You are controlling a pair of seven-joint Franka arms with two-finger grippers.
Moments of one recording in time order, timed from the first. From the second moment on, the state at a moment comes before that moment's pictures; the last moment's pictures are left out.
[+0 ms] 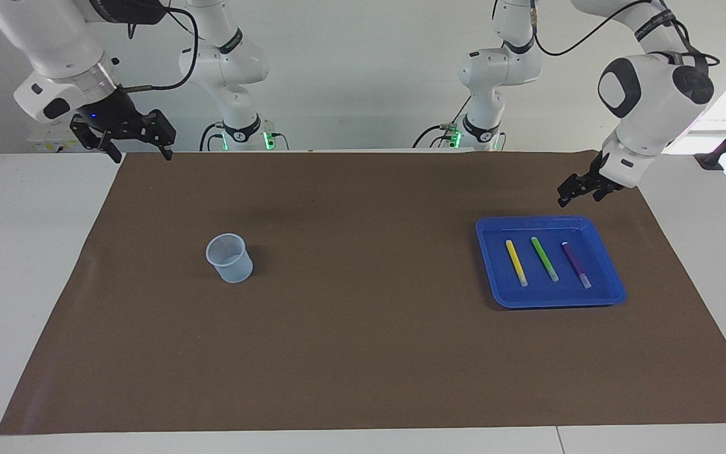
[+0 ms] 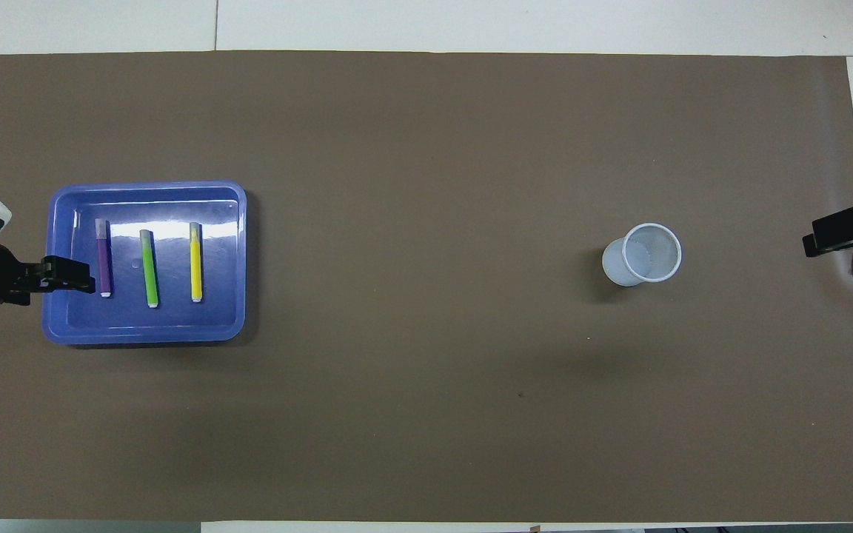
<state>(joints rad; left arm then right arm) 0.05 -0.06 0.05 -2.11 -0.02 1.95 0.02 0.05 0.00 -0.10 -1.52 0.01 1.42 -0.09</state>
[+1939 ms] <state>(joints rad) 0.06 0.28 0.04 -2.04 0.02 2.30 0.16 0.05 0.00 -0.10 -1.52 0.01 1.42 -0.09</state>
